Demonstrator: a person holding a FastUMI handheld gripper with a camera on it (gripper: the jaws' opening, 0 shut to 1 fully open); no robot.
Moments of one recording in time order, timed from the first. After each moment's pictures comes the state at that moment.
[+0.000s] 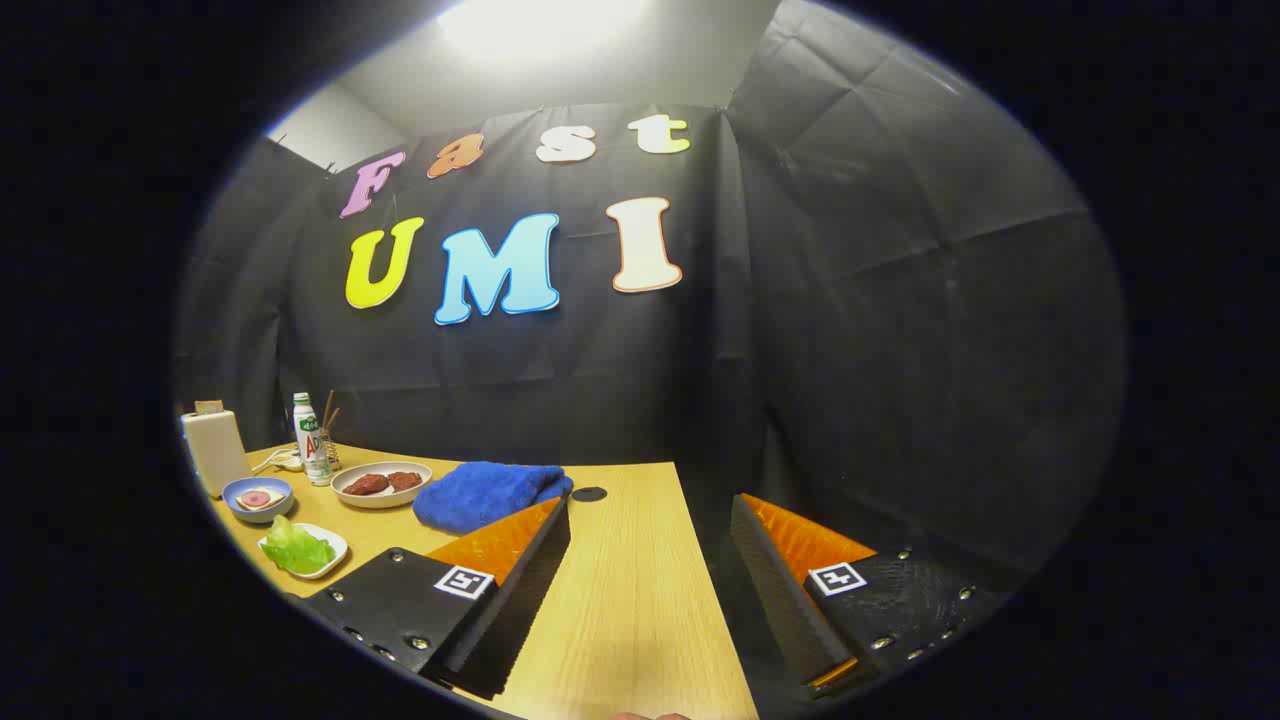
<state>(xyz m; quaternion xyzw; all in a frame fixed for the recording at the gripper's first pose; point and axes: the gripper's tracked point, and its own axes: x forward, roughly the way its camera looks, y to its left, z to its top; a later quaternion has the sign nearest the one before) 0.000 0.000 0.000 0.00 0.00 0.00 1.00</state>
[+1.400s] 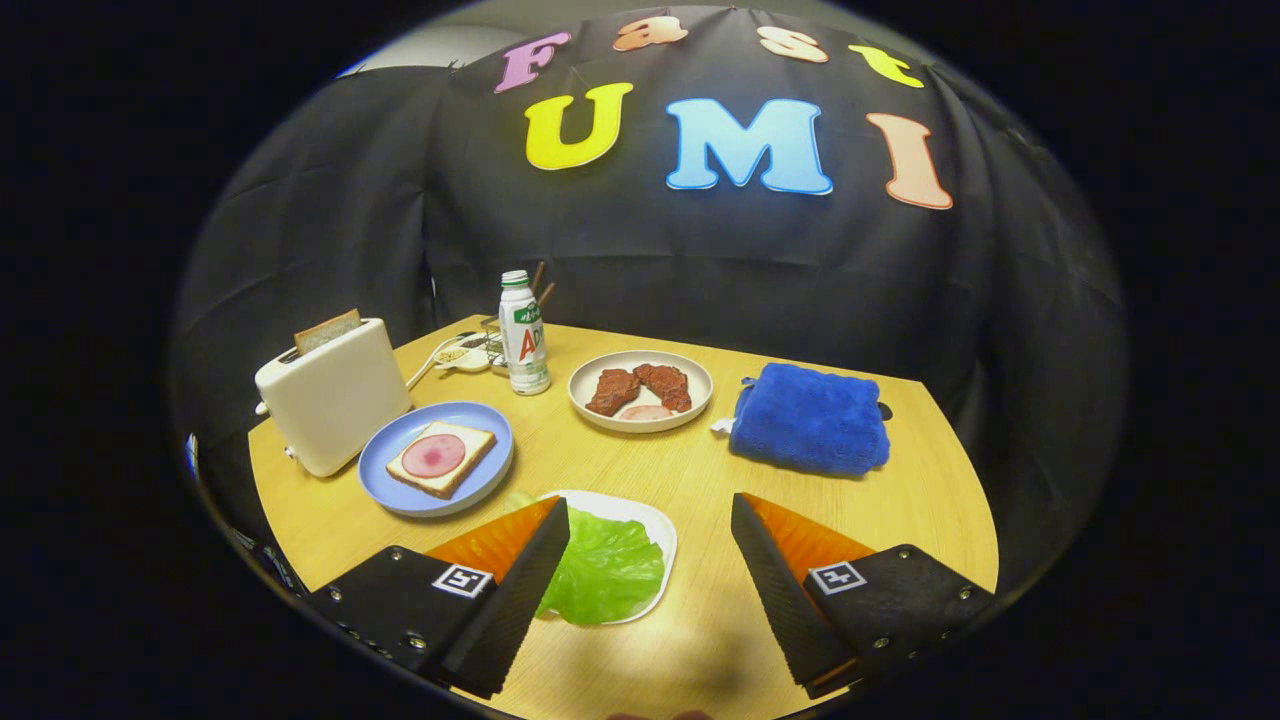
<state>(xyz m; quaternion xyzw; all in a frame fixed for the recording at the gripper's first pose) -0.049 0.331 -0.056 -0.09 0.22 0.21 0.95</state>
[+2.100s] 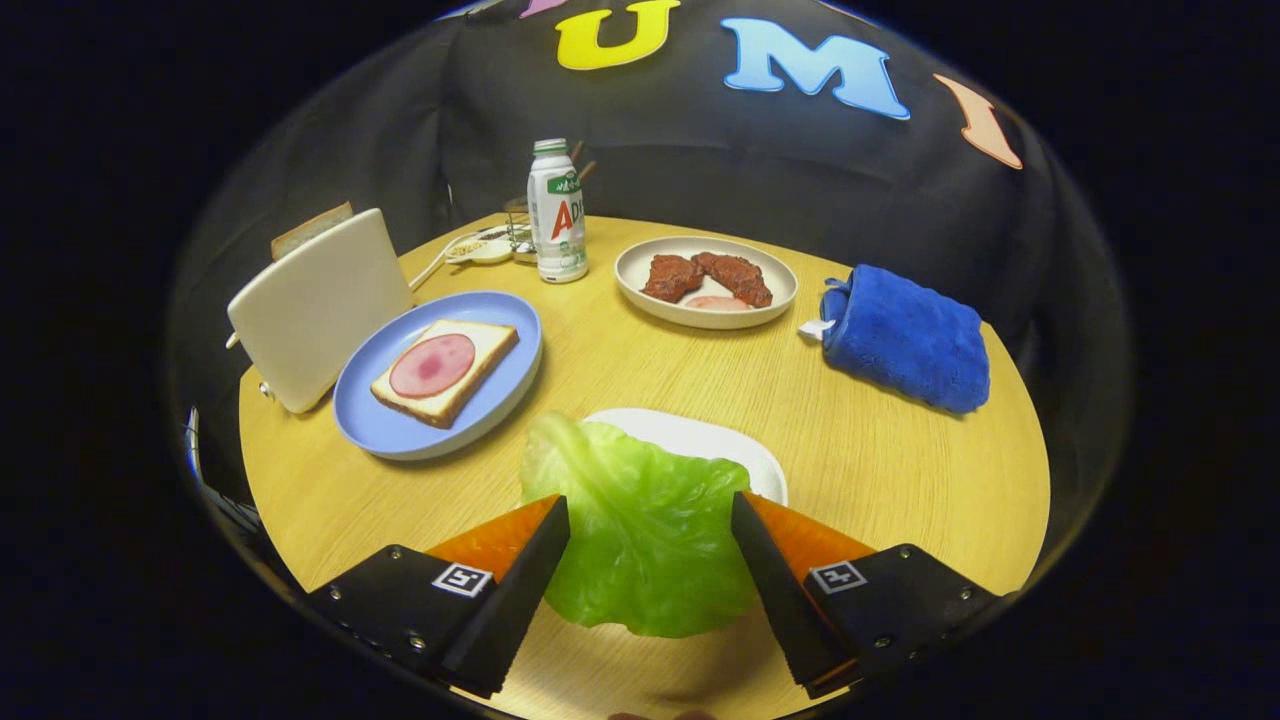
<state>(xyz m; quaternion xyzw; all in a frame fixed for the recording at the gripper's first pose) -0.046 0.372 -0.165 -0.14 0.36 0.22 0.89</state>
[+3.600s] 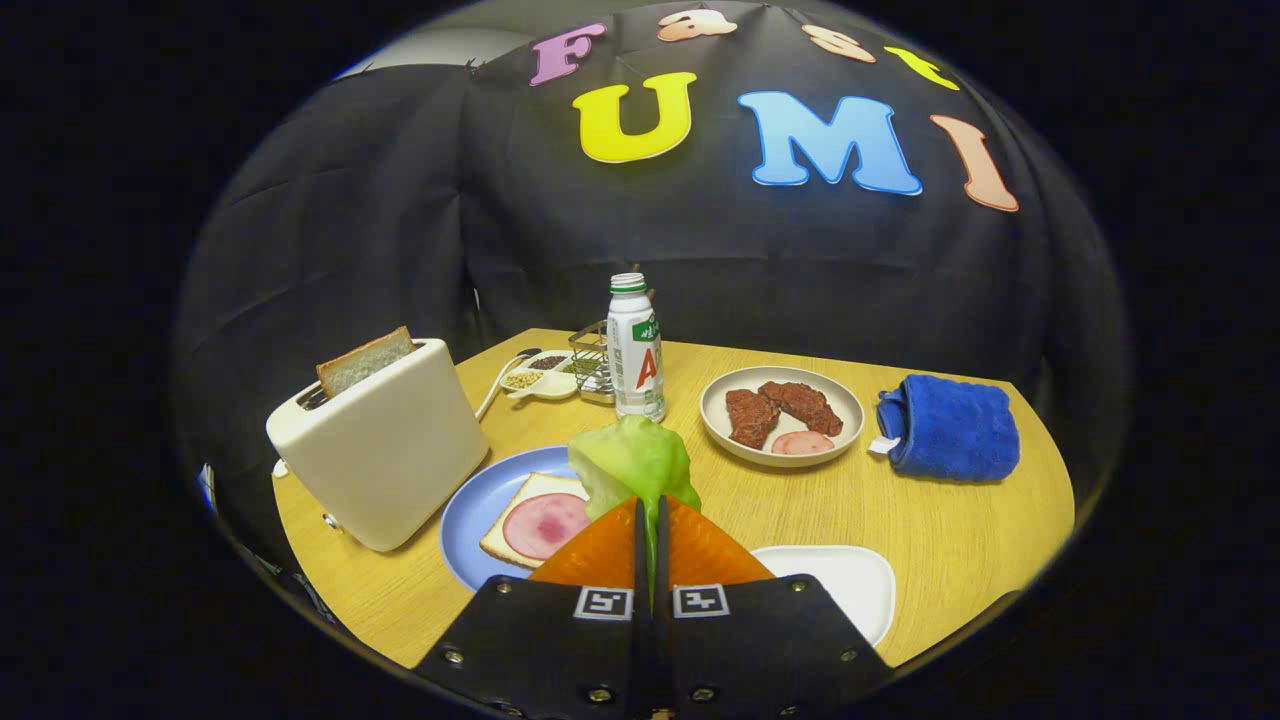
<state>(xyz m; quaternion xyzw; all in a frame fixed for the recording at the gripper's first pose) -0.032 0.510 -0.065 -0.06 0.19 0.25 0.95</state>
